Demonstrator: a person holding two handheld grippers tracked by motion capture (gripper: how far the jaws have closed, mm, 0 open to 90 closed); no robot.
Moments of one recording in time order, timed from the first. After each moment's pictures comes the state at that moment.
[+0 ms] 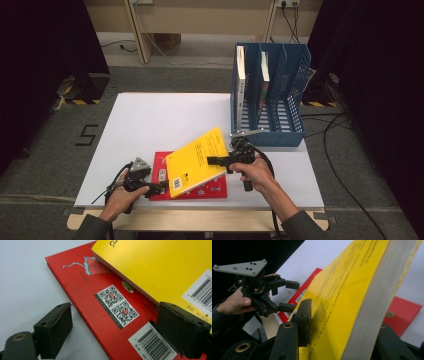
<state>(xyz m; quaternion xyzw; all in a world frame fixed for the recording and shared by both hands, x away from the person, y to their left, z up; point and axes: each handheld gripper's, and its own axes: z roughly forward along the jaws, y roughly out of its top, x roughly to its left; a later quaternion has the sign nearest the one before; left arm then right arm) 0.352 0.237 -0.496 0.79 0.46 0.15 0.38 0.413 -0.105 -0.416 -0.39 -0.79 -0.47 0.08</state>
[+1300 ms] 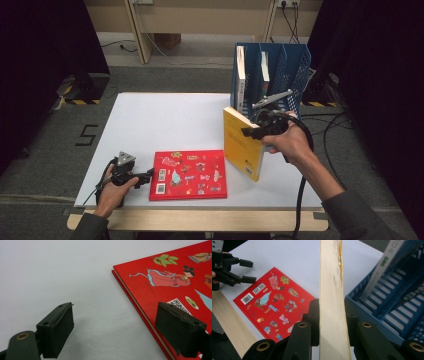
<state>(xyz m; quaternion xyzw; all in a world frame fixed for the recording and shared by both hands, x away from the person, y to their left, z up) 0.367 0.274 -0.497 0.73 0.53 0.21 0.37 0.417 -0.156 -0.287 -0.37 -0.86 -0.34 -0.12</state>
